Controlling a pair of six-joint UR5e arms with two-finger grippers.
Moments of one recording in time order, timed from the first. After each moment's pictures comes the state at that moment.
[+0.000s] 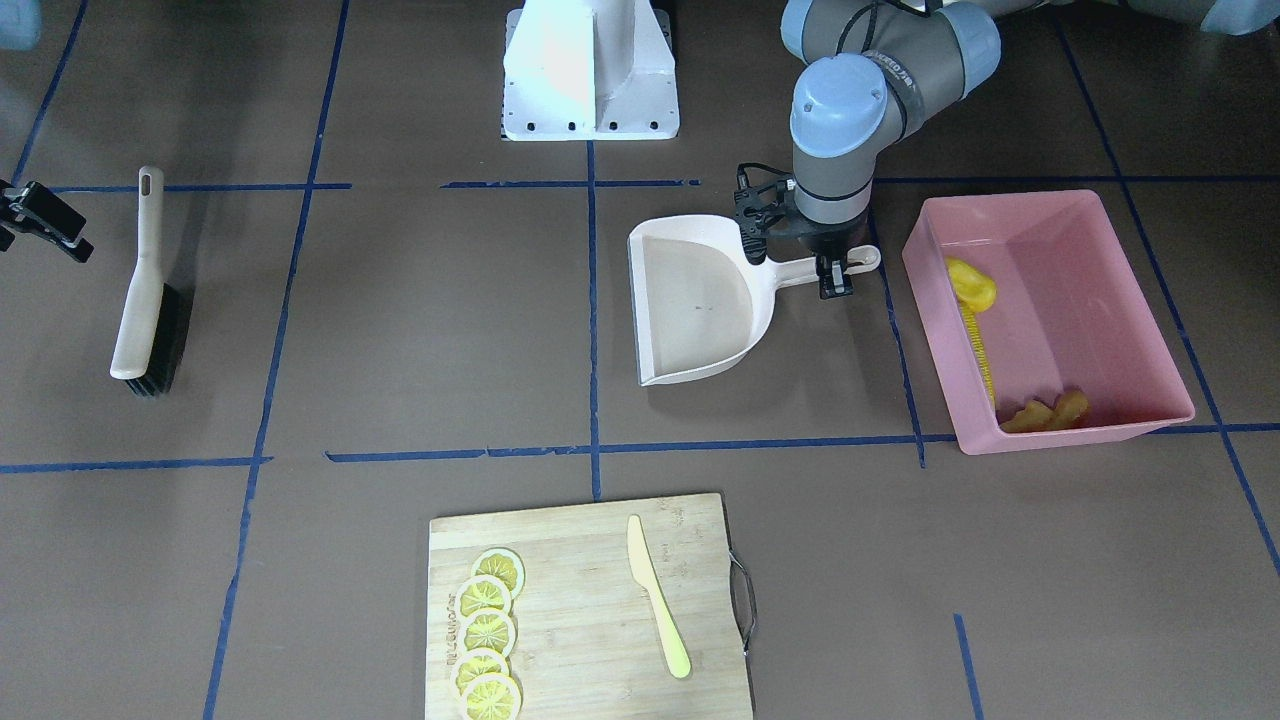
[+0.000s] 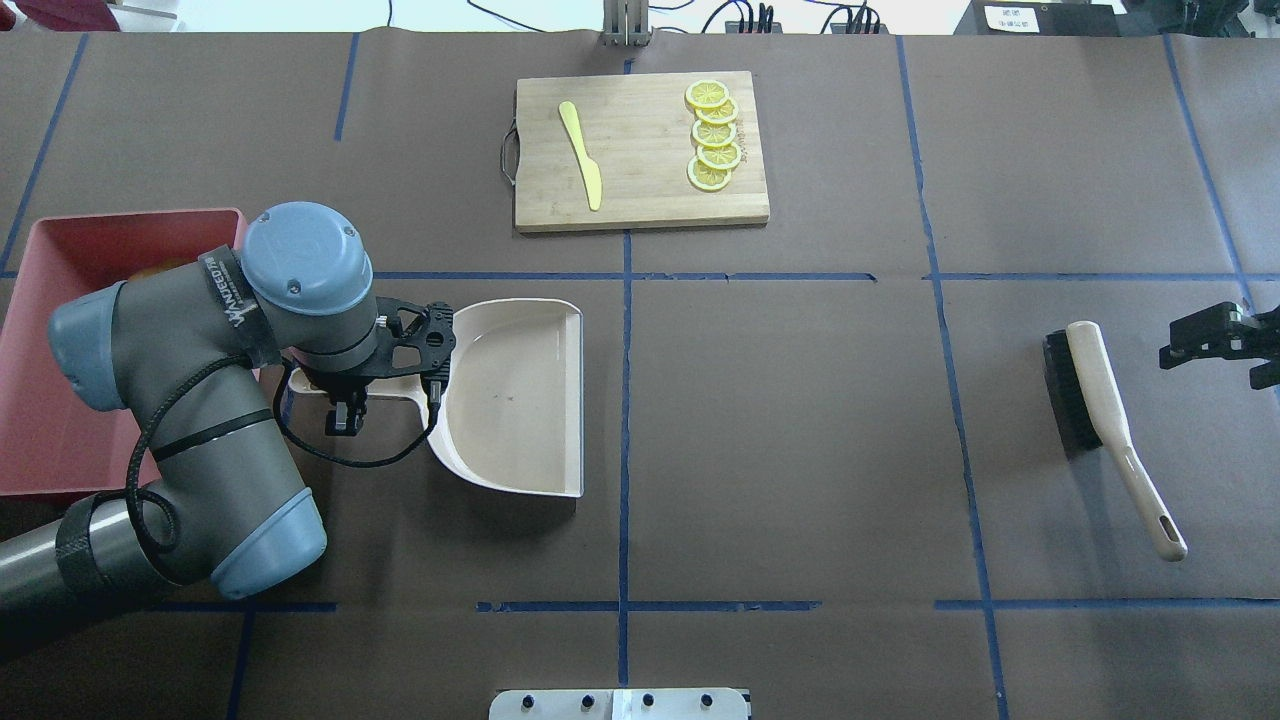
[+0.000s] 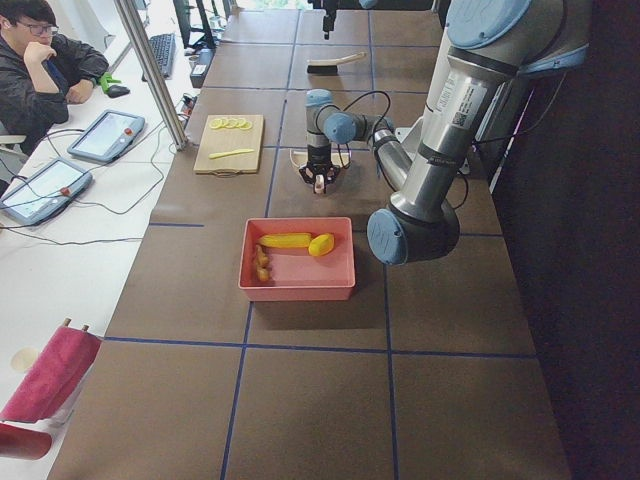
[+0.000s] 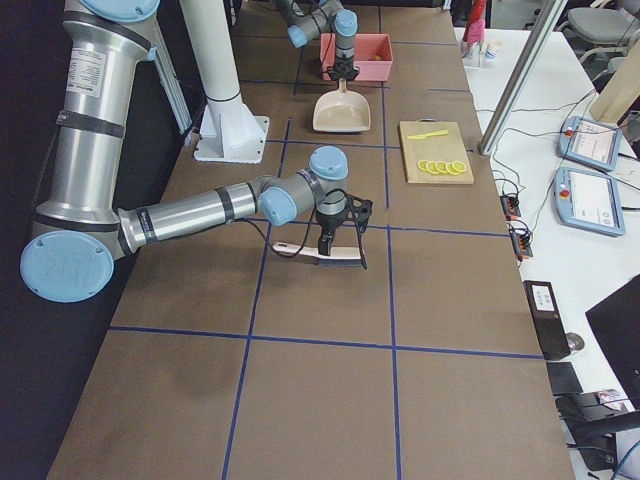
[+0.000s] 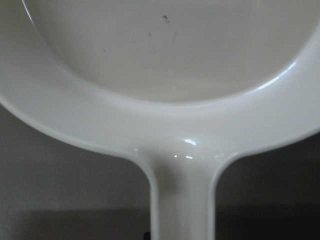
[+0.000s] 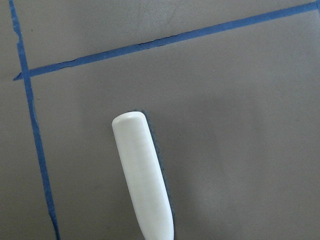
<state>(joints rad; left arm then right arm) -0.60 -2.05 -1.83 -1.32 -1.87 0.48 1.09 -1.77 2.02 -1.31 2.24 0.91</state>
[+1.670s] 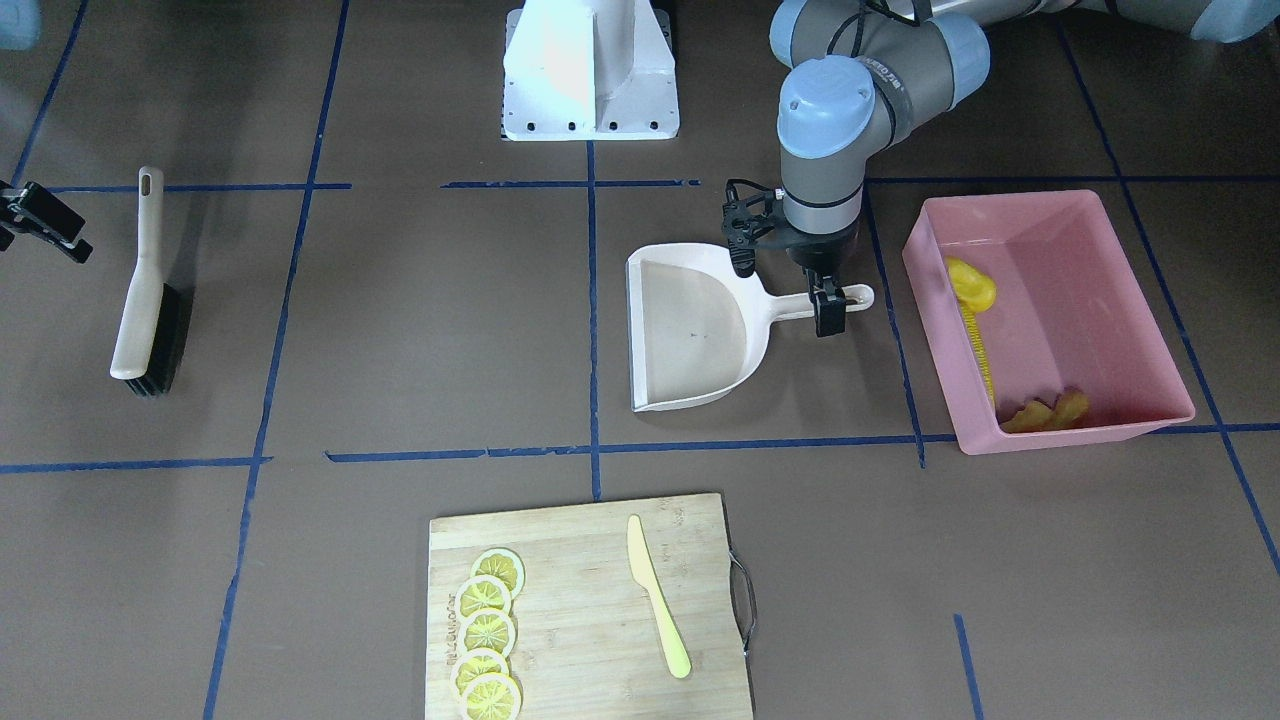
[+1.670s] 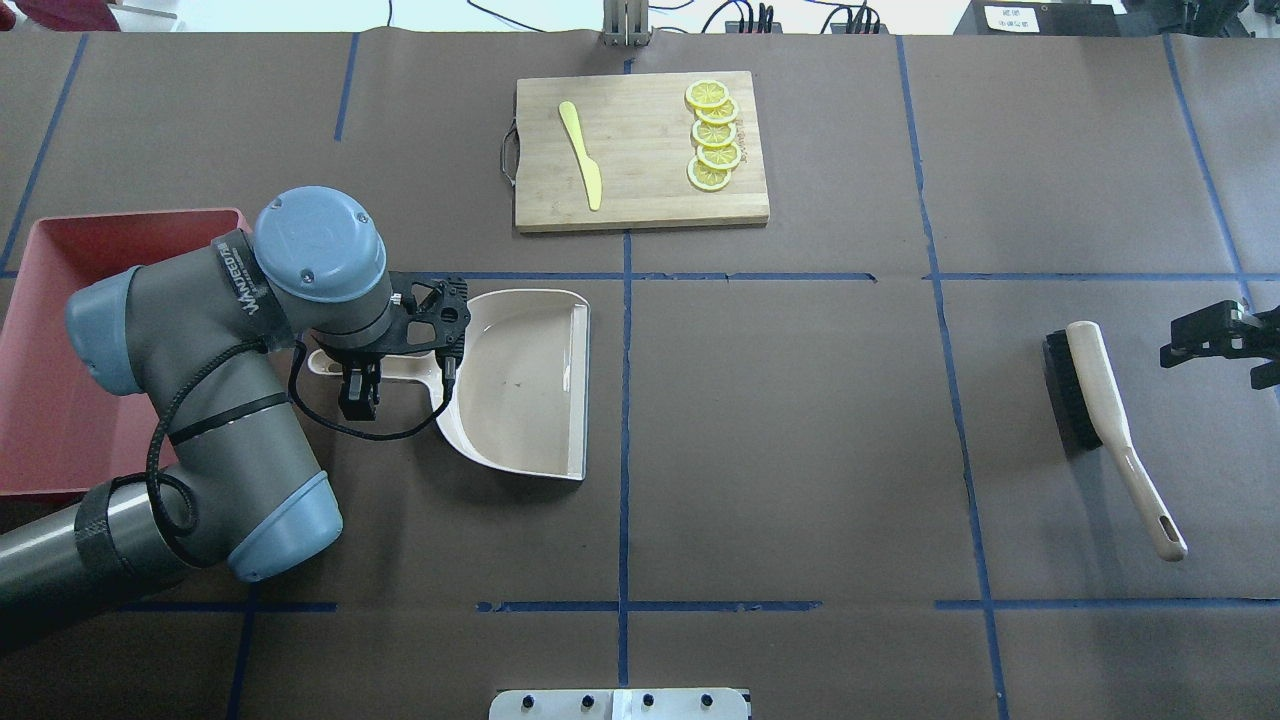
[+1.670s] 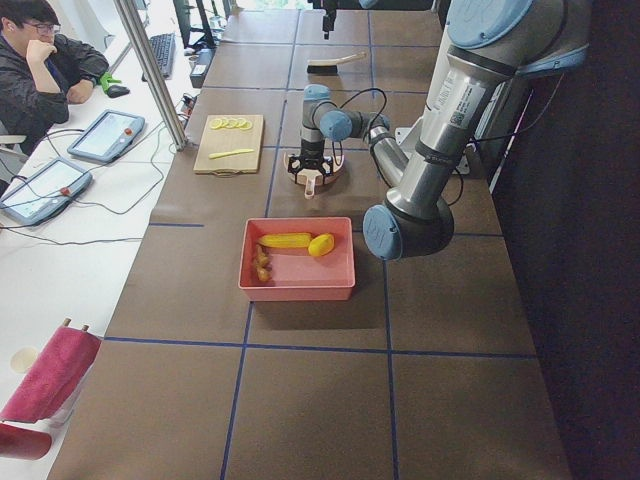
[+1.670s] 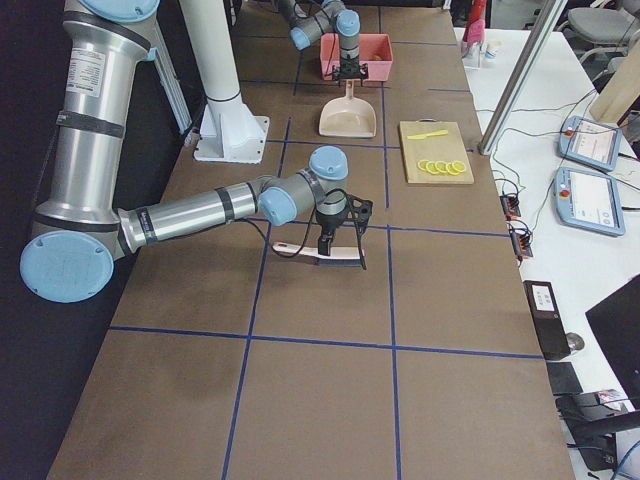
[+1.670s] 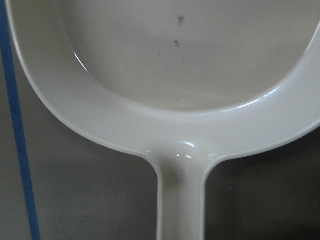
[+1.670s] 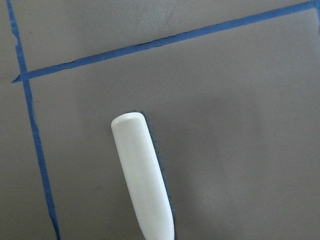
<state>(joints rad) -0.62 -2.08 -1.83 -1.36 -1.80 0.48 1.09 -1.77 2.02 -1.31 2.24 0.92</state>
